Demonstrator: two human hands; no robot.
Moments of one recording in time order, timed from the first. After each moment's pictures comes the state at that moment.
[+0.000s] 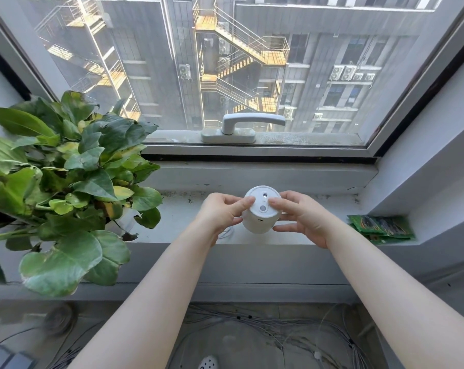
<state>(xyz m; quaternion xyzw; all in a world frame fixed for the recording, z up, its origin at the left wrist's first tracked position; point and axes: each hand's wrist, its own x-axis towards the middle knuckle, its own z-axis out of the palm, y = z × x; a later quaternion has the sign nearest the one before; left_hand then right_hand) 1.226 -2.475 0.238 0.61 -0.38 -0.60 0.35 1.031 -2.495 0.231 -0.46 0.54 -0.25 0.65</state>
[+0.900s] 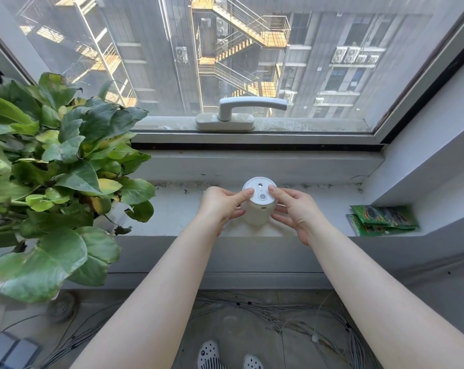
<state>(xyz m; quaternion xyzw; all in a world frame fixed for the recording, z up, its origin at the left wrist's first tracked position) 1.216 -2.497 0.207 0.68 -0.32 -0.57 0.34 1.050 -2.499 0.199 -0.32 0.59 -0.38 0.64</state>
